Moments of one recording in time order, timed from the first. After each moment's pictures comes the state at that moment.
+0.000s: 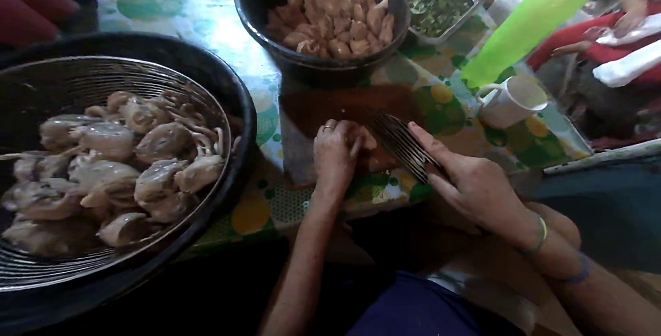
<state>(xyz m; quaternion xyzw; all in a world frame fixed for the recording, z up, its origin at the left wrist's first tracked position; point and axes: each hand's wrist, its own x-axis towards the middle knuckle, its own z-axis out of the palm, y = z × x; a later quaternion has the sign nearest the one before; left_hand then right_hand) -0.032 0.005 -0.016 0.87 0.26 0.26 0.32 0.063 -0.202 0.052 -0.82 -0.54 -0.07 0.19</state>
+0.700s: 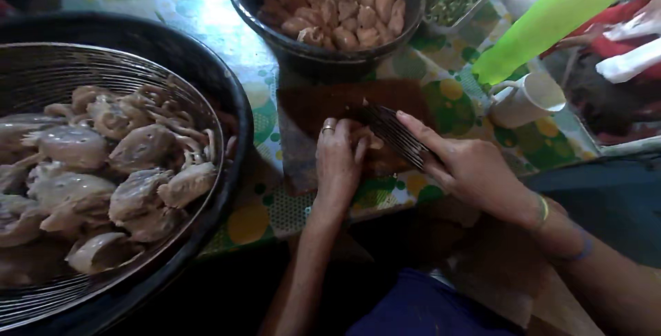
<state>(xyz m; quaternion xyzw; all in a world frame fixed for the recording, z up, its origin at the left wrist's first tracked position) -0.035 0.005 -0.019 0.86 0.28 0.27 0.33 0.087 -0.168 0.054 -0.81 -0.57 -0.01 0.13</state>
